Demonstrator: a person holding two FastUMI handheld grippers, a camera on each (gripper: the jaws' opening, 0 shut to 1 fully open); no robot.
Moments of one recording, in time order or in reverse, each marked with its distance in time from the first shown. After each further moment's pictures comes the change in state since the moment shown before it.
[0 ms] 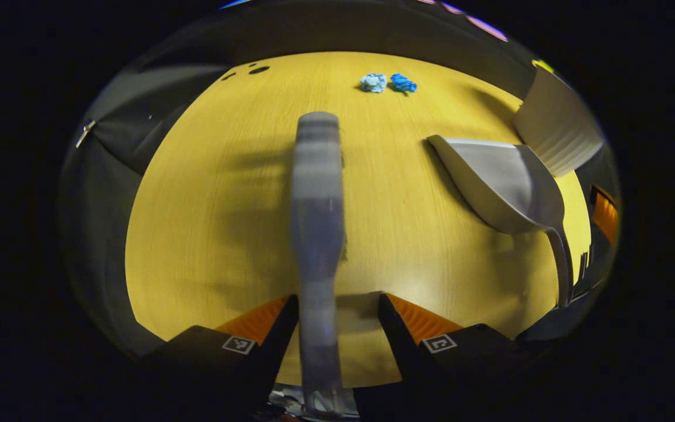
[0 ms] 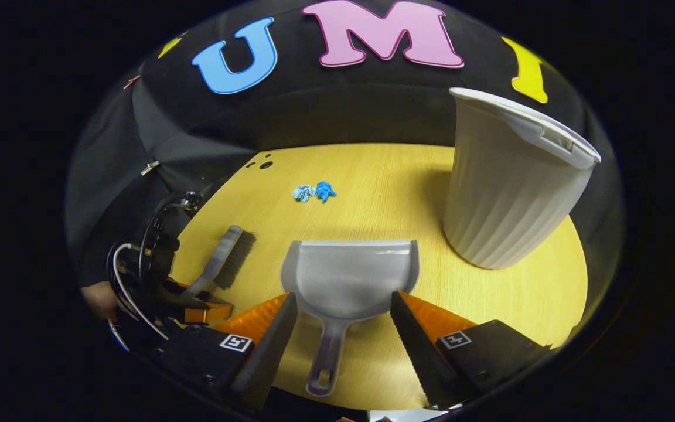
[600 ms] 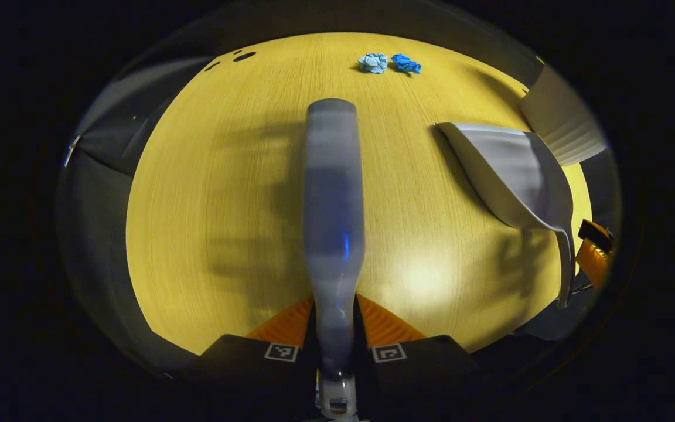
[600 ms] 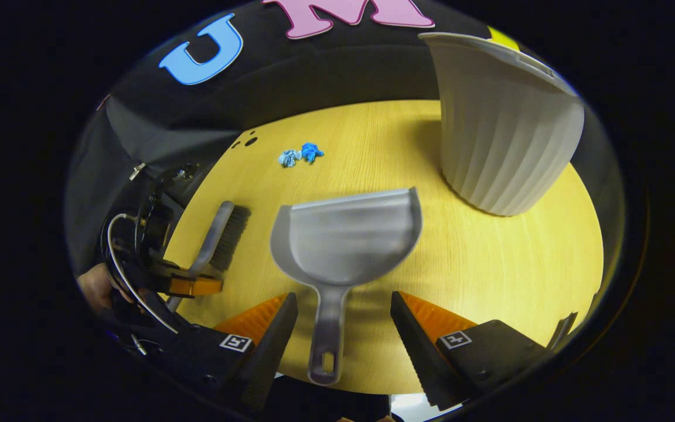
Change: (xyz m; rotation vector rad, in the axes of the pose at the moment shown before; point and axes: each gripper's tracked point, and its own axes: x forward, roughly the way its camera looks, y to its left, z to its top) left arm 0.003 0.000 0.005 0.074 0.114 -0.005; right arm 0.018 0.002 -0.048 0.125 0.173 0.012
